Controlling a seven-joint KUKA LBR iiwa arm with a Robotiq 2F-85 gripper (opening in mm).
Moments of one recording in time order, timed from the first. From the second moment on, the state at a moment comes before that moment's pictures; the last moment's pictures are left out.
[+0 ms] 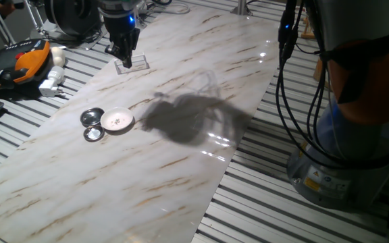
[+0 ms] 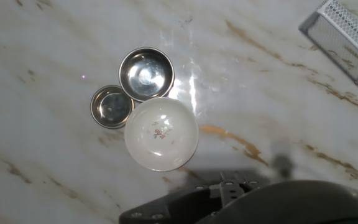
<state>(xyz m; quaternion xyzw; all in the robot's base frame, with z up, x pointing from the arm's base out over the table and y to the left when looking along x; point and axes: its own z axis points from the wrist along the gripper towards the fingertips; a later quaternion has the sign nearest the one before) 0.593 0.026 0.208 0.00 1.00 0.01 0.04</state>
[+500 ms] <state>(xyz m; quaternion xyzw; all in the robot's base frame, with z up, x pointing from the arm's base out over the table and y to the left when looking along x) 0.588 0.030 0.201 0.01 1.00 0.01 0.04</state>
